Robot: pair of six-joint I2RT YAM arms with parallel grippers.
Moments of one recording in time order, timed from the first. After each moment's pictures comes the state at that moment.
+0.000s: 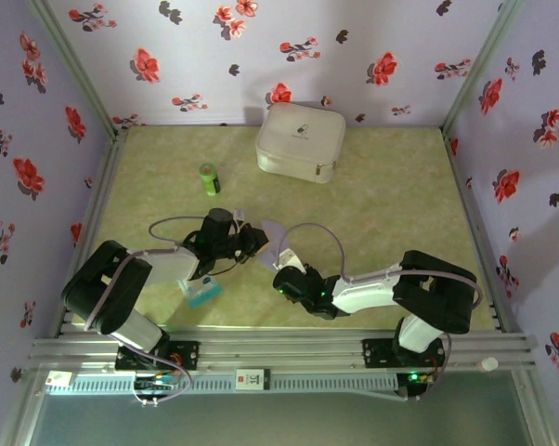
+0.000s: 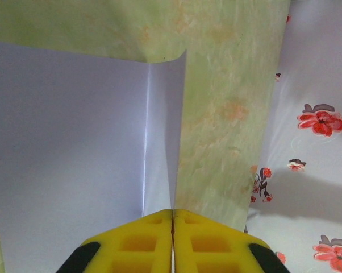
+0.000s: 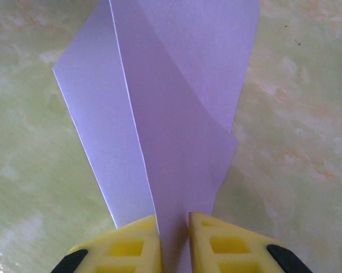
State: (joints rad) left arm -0.63 1.55 0.56 0.41 0.41 -1.22; right arm 1.20 1.60 0.58 0.08 0.53 0.32
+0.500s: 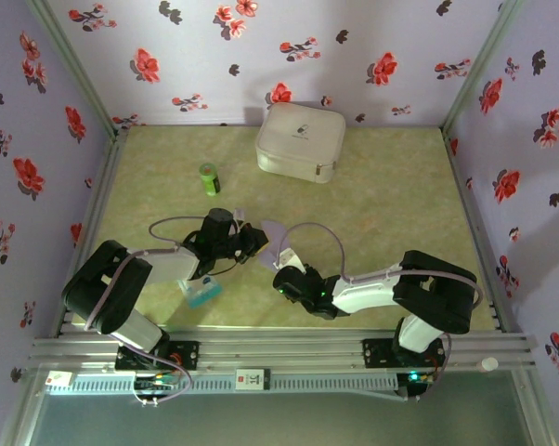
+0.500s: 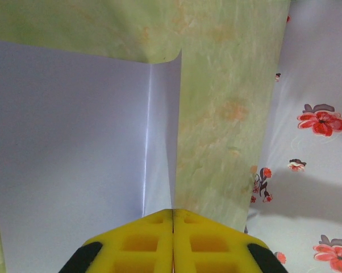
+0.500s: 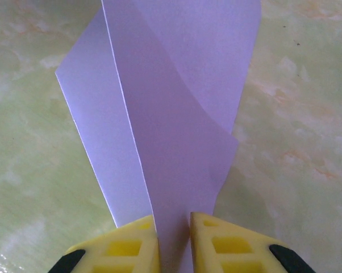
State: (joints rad) left arm -0.63 1.55 0.56 0.41 0.41 -1.21; right arm 1.20 1.60 0.58 0.08 0.53 0.34
